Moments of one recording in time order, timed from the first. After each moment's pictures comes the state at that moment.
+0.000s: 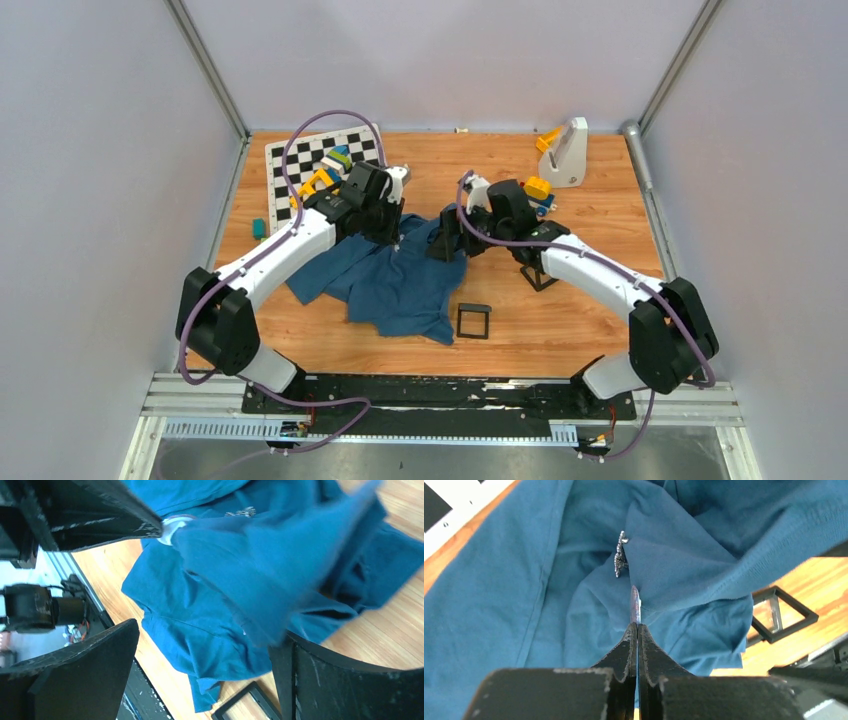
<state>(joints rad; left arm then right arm) -0.55 1.49 1.21 -0.59 0.12 -0.21 0.56 1.45 1.00 -0.15 -0.45 0.38</state>
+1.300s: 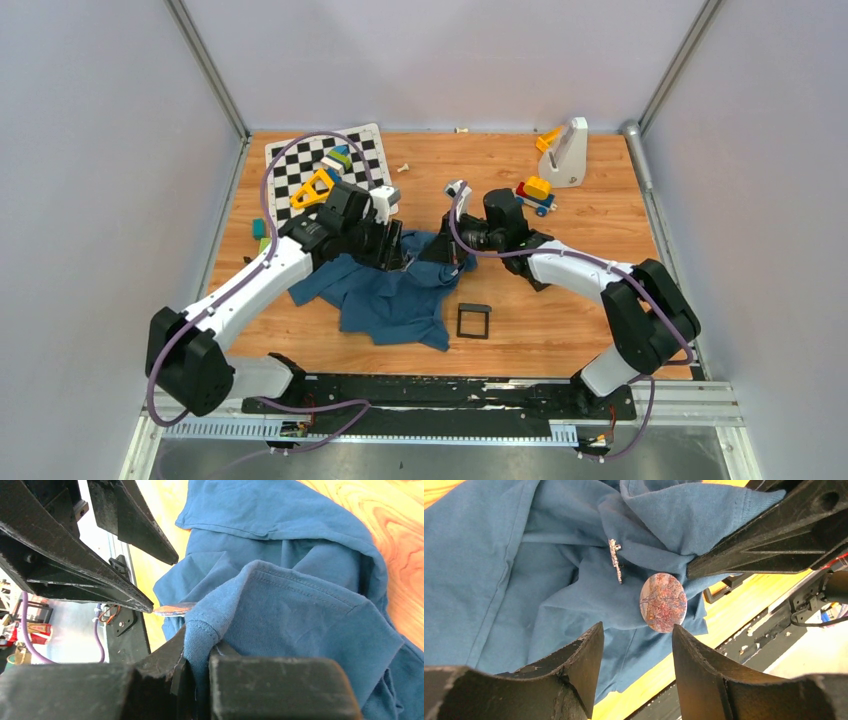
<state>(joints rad) -0.55 1.31 1.09 -0.67 0.28 -0.23 0.61 1.56 0.88 0.30 -0.71 0.38</state>
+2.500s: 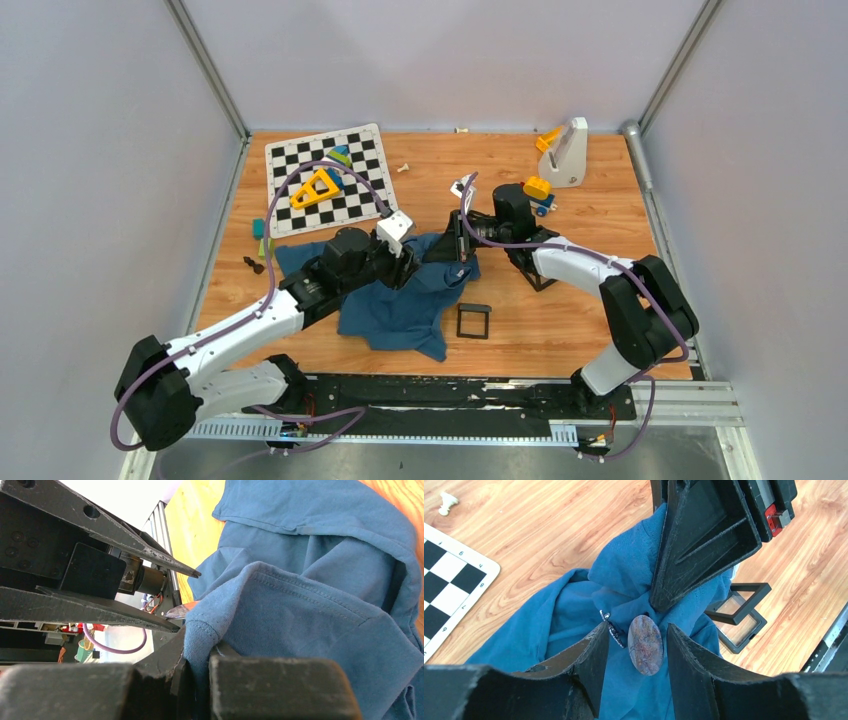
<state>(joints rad) -0.78 1.04 0.67 0.00 0.07 -0.04 0.54 1.58 0.88 0.34 -0.91 0.54</state>
